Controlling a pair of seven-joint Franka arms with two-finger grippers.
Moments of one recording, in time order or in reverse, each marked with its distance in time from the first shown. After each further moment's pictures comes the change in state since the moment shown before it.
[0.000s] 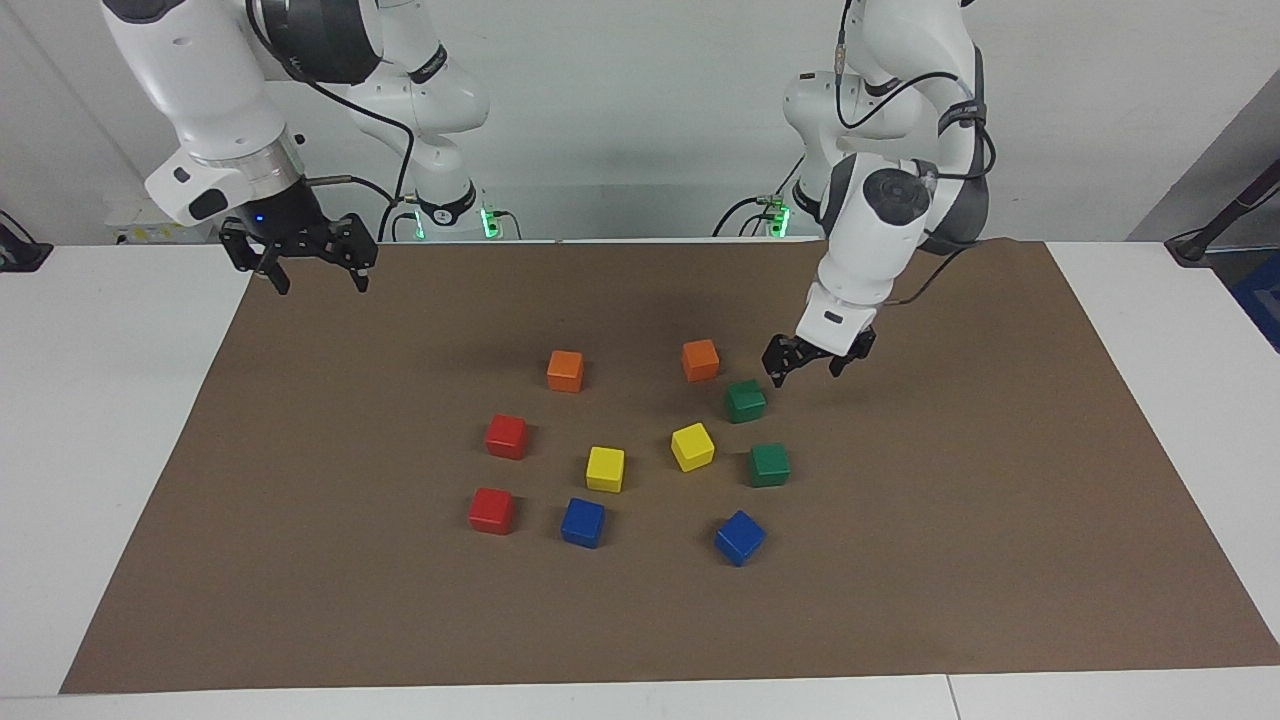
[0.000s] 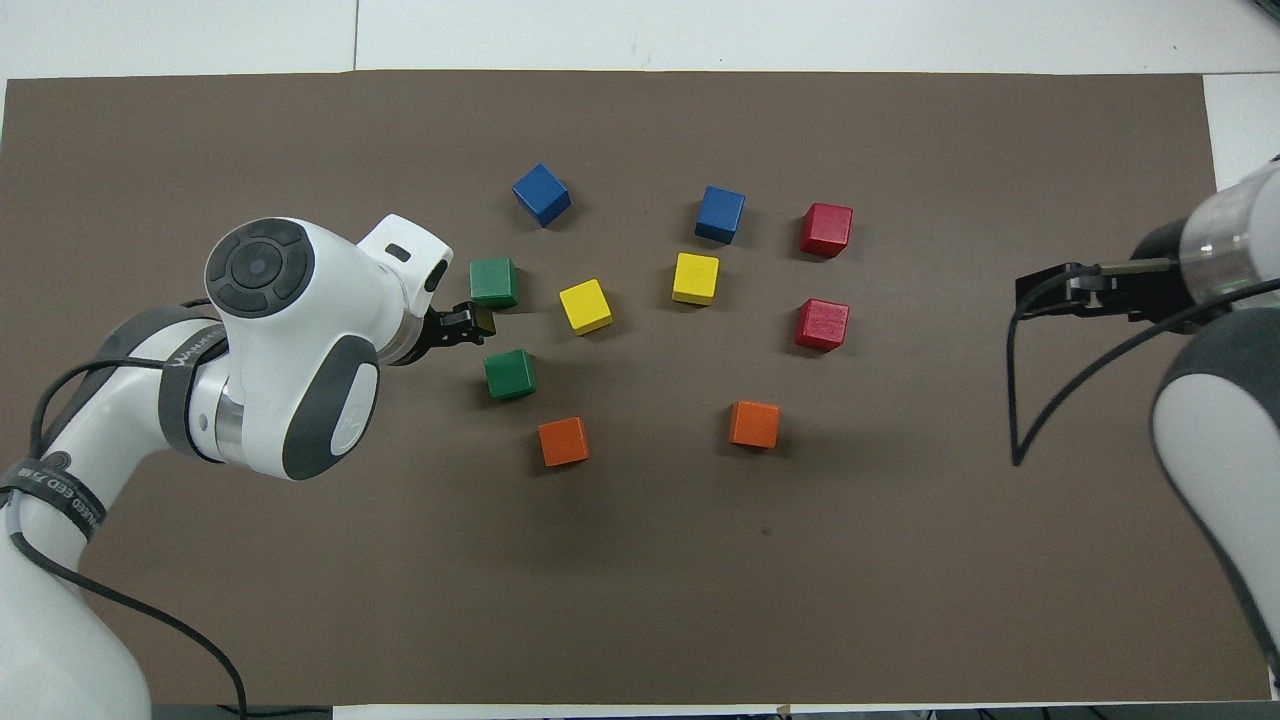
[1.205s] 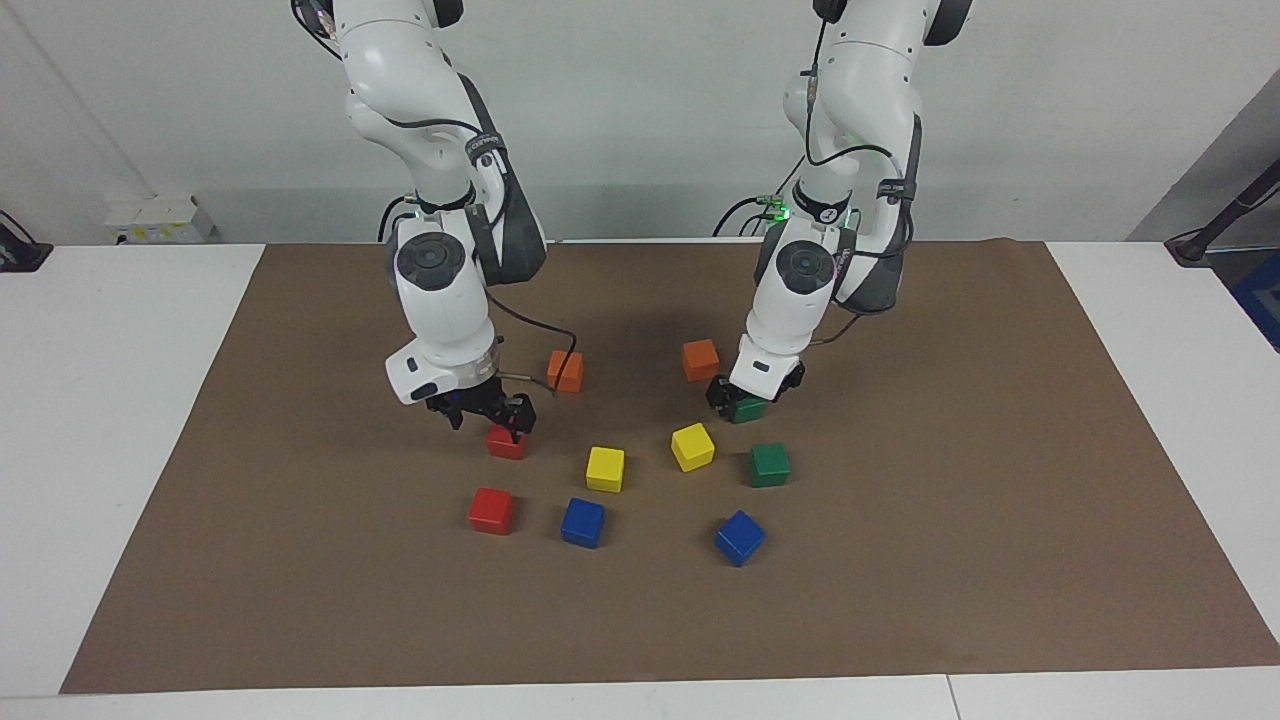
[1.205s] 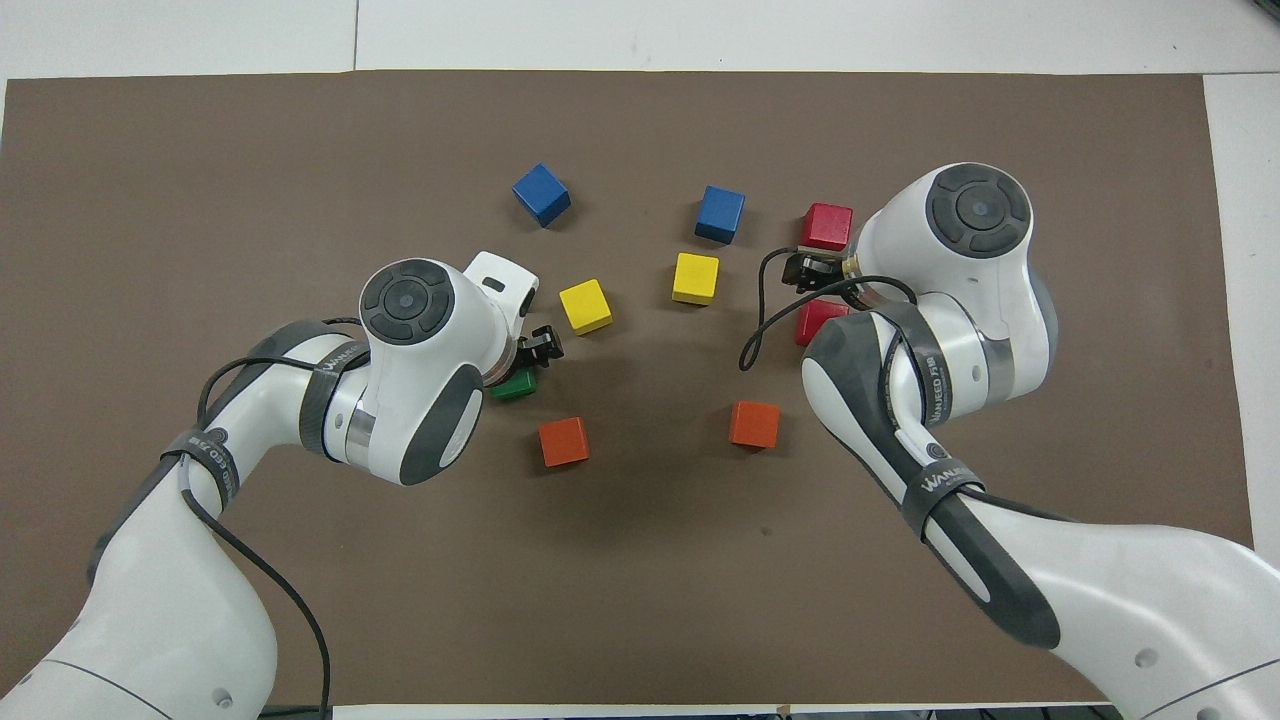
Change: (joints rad) left arm -0.118 0.133 0.001 -0.003 0.000 0.100 -0.184; right arm 0.159 0.375 0.005 -0.078 0.002 0.458 0.386
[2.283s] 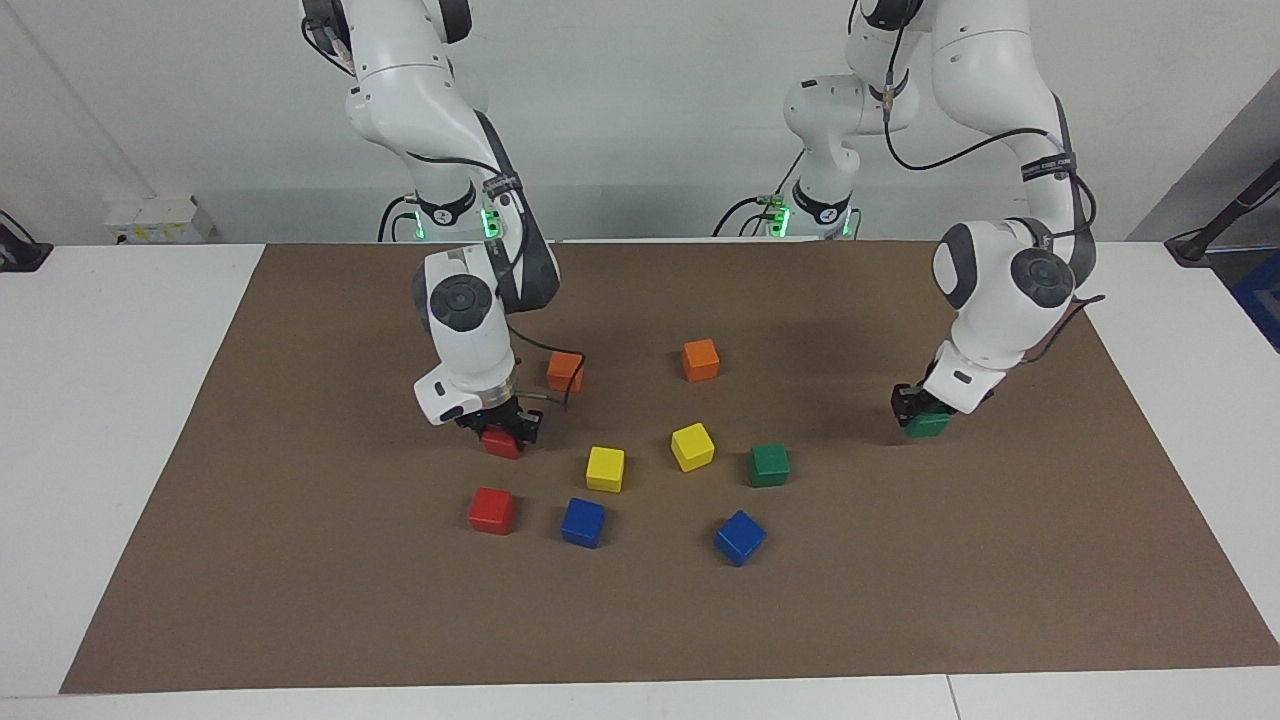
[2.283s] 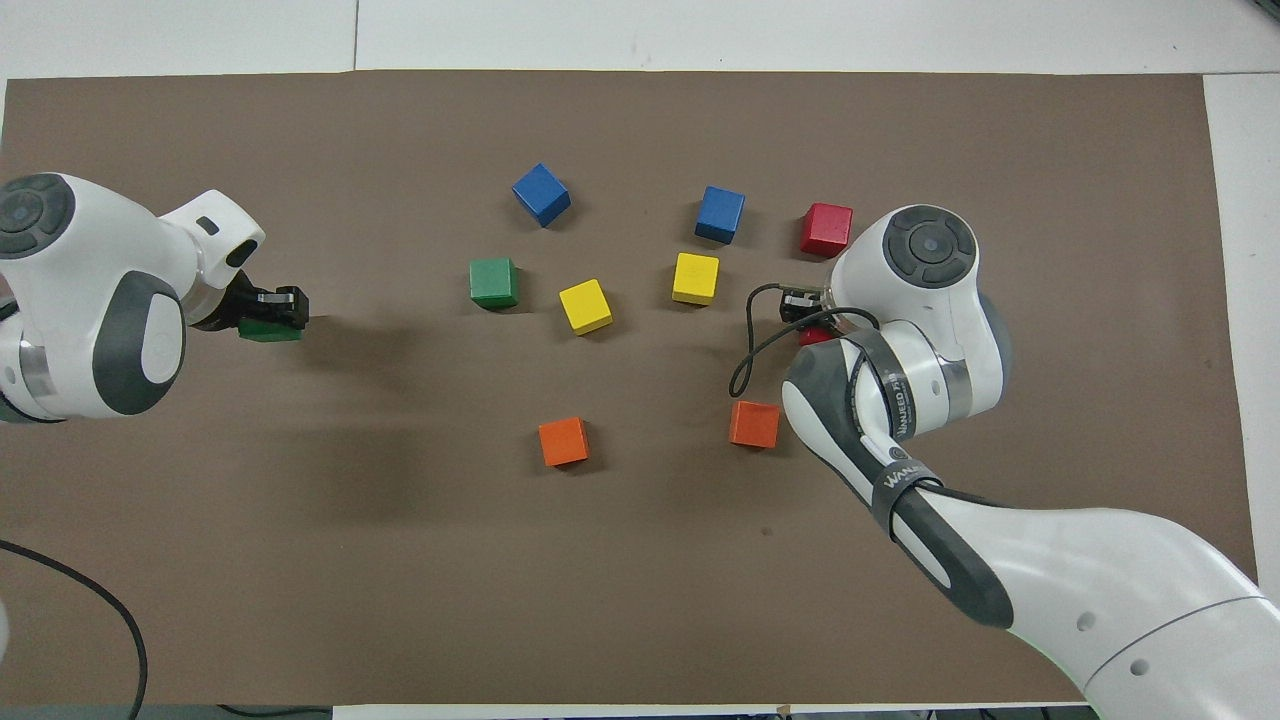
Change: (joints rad) left arm 0.418 -0.039 0.043 0.061 0.062 -0.112 0.682; right arm 0.011 0.045 0.003 -0.076 0.000 0.068 -0.013
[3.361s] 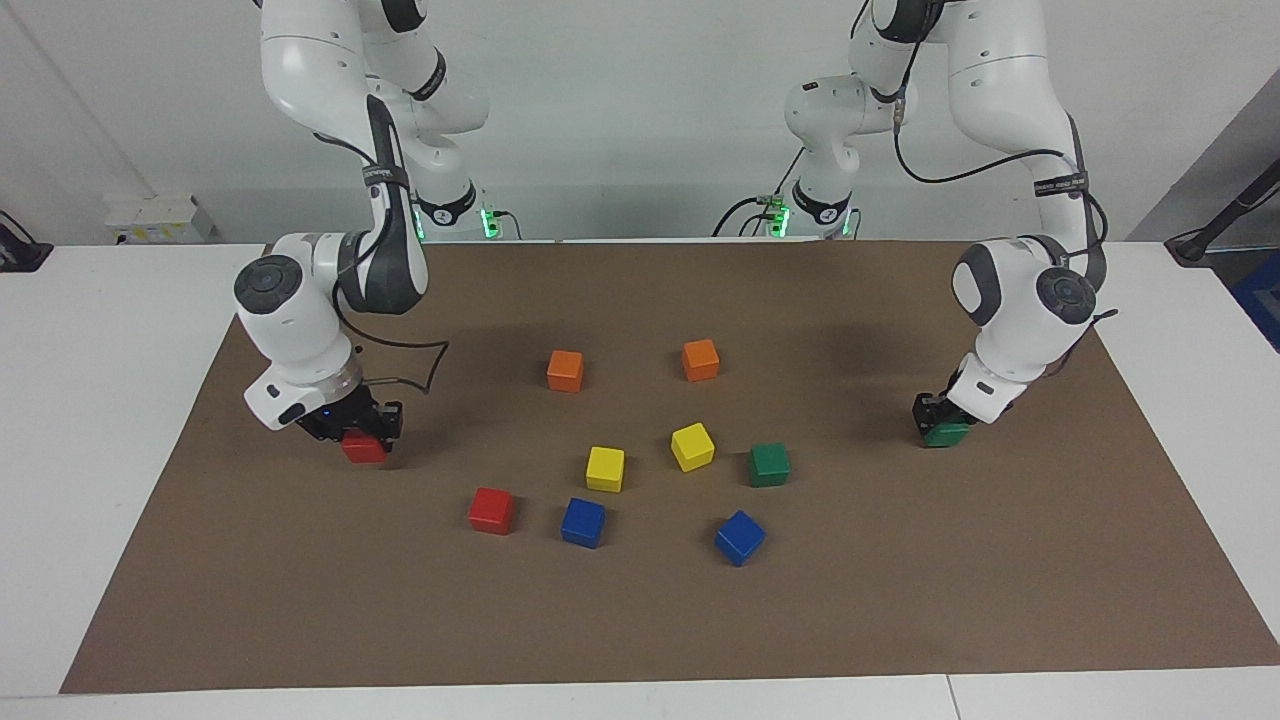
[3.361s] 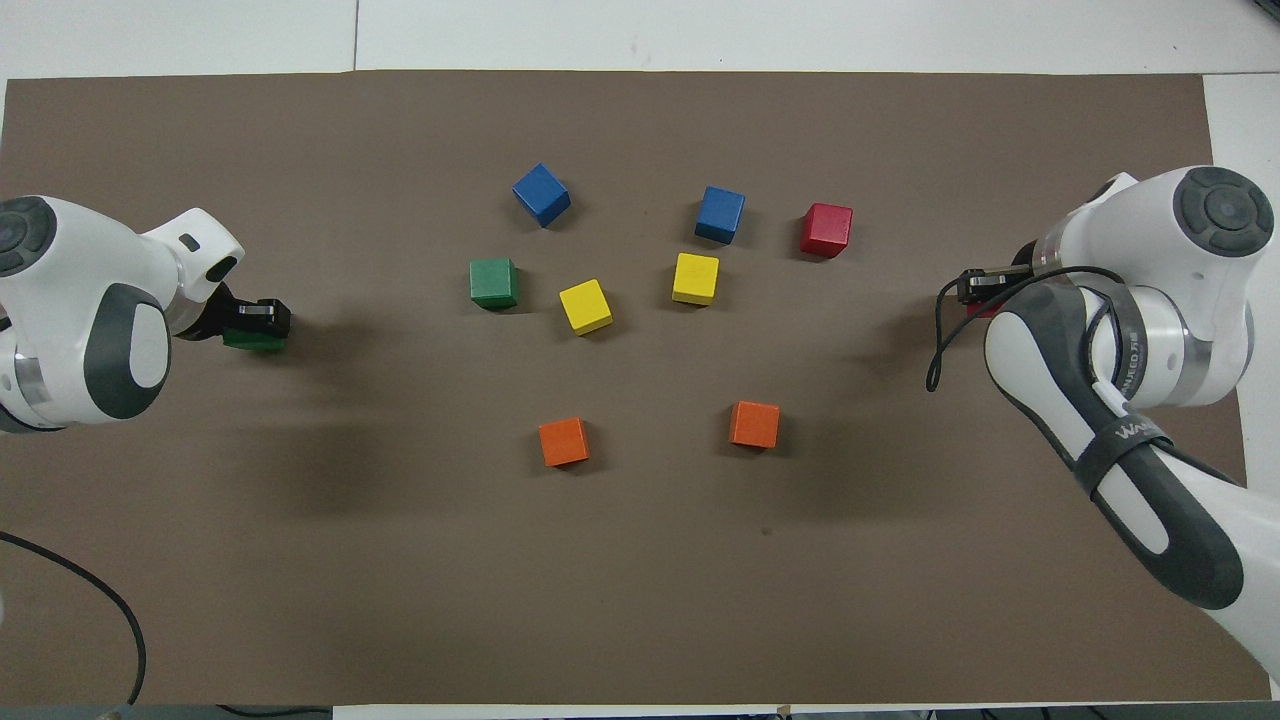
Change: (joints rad) left arm 0.068 0.039 -0.016 -0.045 0.000 0.079 0.048; right arm -0.331 -0.087 -0.012 -0.068 0.000 0.048 -0.594
